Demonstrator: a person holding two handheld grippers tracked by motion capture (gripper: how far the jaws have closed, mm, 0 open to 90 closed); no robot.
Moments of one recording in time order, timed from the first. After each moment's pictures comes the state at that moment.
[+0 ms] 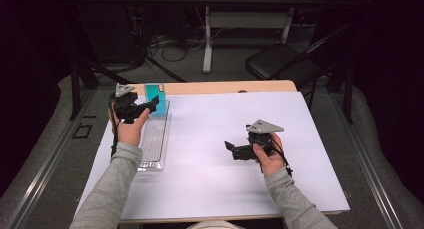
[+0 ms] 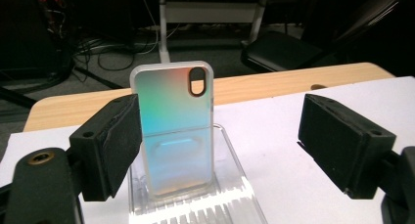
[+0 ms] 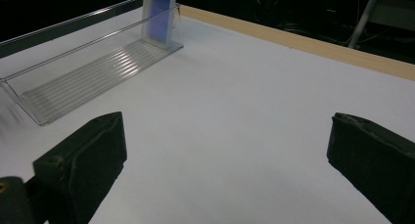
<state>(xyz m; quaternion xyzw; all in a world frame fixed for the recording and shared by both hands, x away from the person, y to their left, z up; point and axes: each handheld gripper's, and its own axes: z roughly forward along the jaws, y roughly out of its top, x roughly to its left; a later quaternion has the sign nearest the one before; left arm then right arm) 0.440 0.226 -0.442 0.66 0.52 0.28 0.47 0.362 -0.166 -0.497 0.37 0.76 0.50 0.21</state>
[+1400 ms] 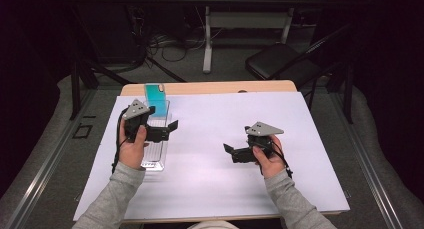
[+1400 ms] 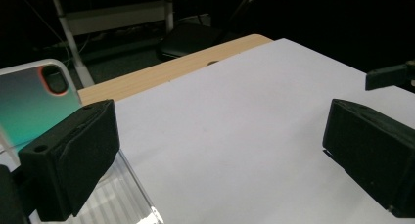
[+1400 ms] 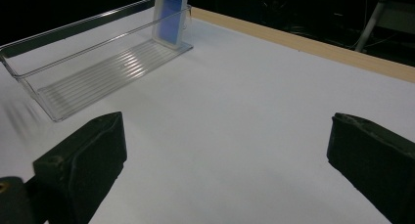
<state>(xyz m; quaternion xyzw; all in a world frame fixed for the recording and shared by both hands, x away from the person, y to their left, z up) 0.377 0.188 -0.440 0.75 0.37 0.21 0.51 0.354 -0.164 -0.495 0.36 0.76 0.50 0.21</state>
